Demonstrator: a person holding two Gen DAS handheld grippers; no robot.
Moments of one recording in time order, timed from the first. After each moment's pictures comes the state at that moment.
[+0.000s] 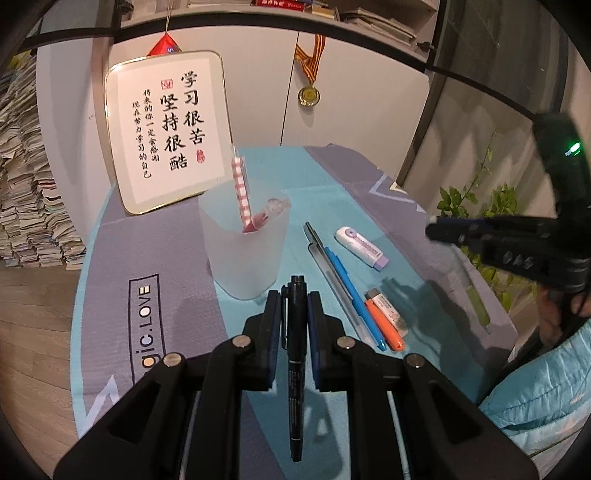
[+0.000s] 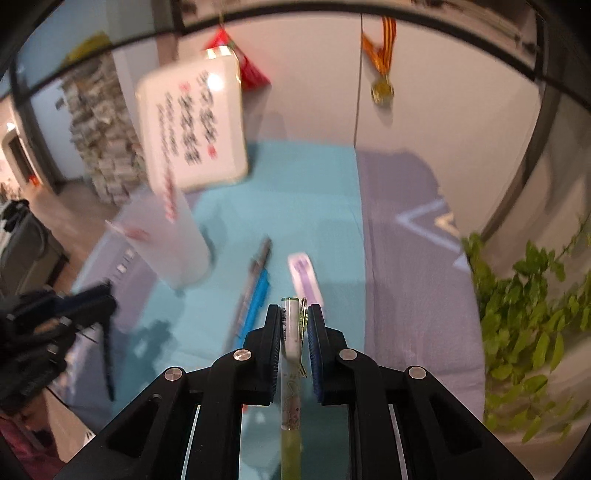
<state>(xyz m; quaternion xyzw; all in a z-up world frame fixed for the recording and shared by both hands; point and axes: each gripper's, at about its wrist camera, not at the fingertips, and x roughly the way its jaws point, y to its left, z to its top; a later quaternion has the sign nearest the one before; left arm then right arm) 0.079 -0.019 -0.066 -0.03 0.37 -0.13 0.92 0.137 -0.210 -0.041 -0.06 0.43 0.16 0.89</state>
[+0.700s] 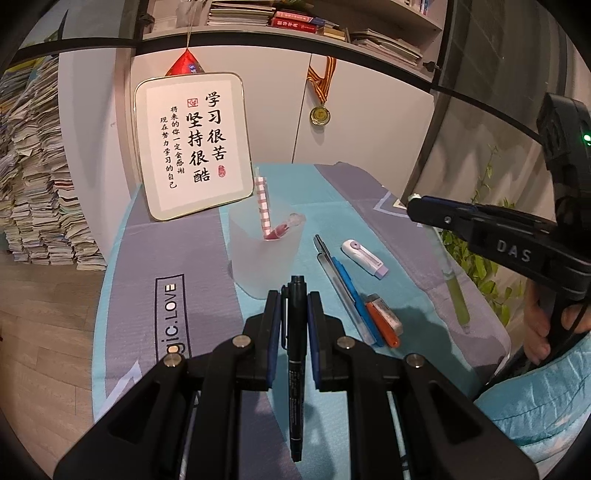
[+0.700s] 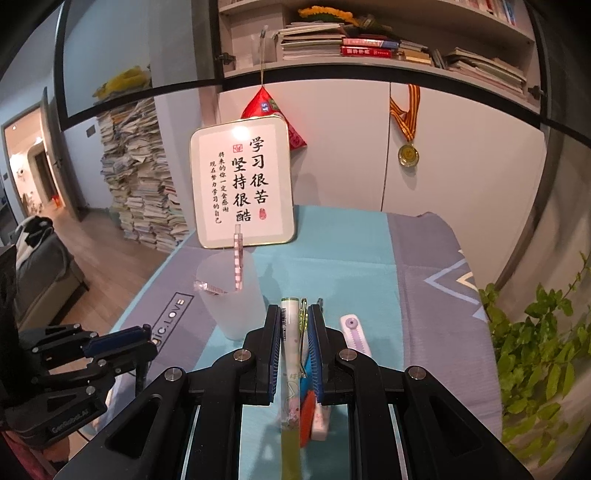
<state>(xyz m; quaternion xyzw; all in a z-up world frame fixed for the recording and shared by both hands) 0.056 0.000 -0.048 -0.04 0.35 -0.11 0.93 0.113 -0.173 -0.013 -0.05 0.35 0.20 0.92</state>
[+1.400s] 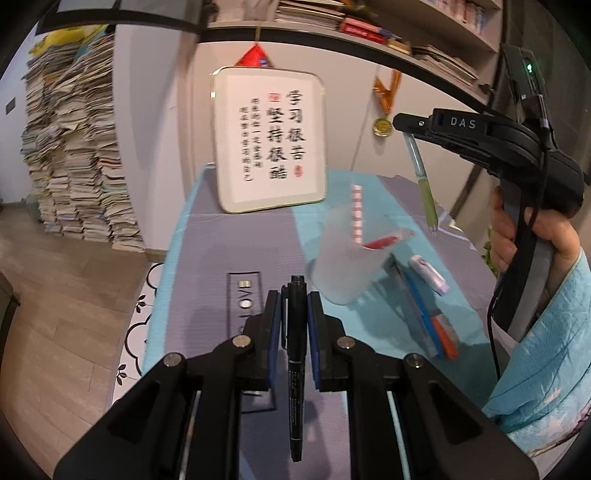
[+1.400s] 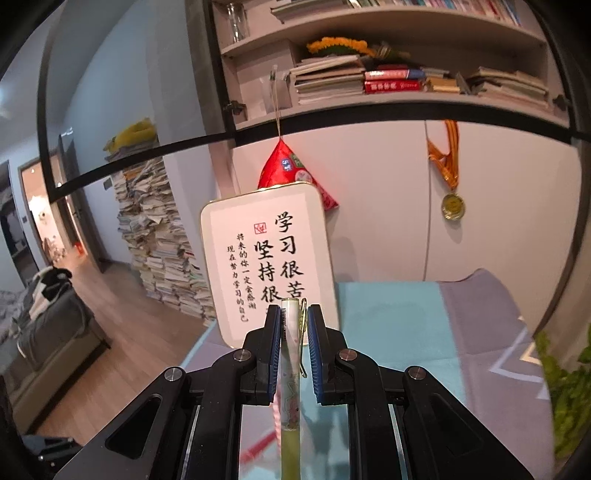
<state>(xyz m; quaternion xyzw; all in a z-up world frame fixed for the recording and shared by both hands) 0.061 0.064 -0.054 -0.07 0.35 -0.02 0.93 0.210 -0.109 0.005 0.03 0.26 0.25 0.93</state>
